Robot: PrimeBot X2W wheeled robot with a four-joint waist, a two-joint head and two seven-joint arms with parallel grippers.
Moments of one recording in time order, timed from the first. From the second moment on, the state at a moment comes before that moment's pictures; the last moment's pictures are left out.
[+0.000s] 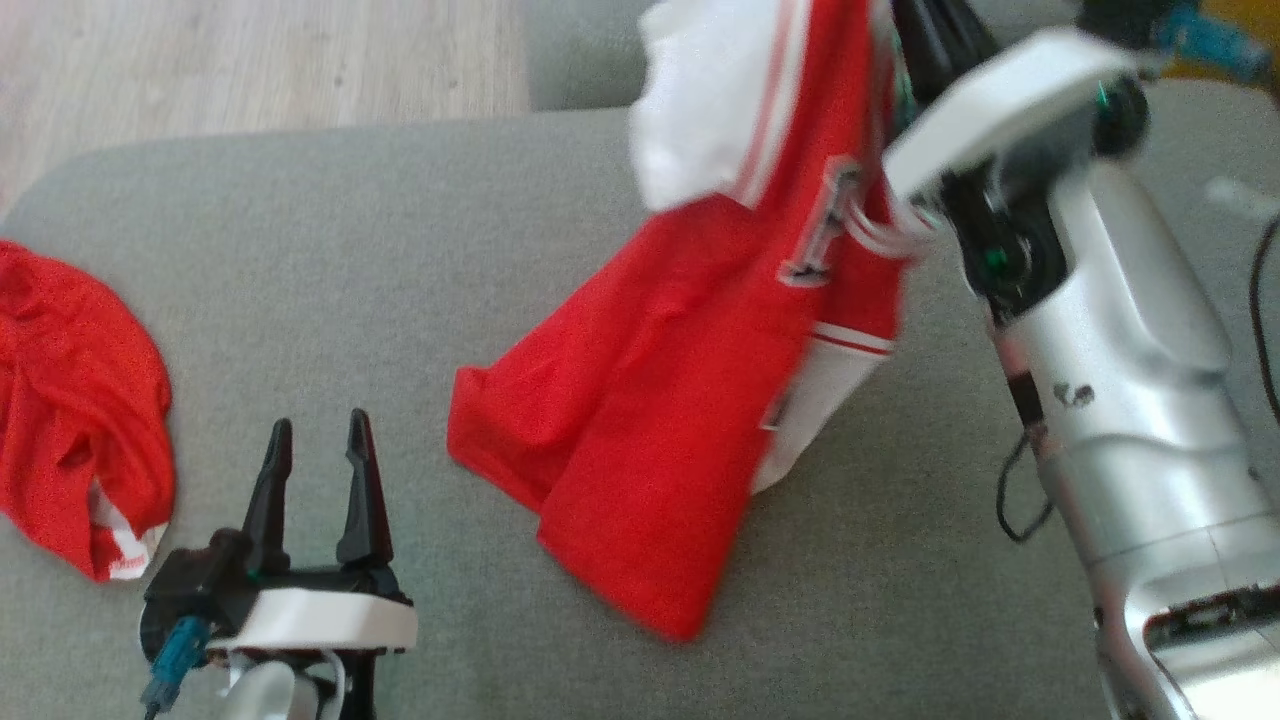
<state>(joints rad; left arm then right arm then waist) -0.07 0.15 -0.19 0.23 -0.43 0.00 -0.25 -0.87 -0.07 0.30 0.56 0.60 0.12 0.06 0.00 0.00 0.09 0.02</state>
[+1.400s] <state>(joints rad) -0.10 0.11 -0.16 0.23 -0.38 -0.04 -0.25 -0.59 -0.08 0.15 0.96 0.33 0.12 0.07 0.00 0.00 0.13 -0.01</state>
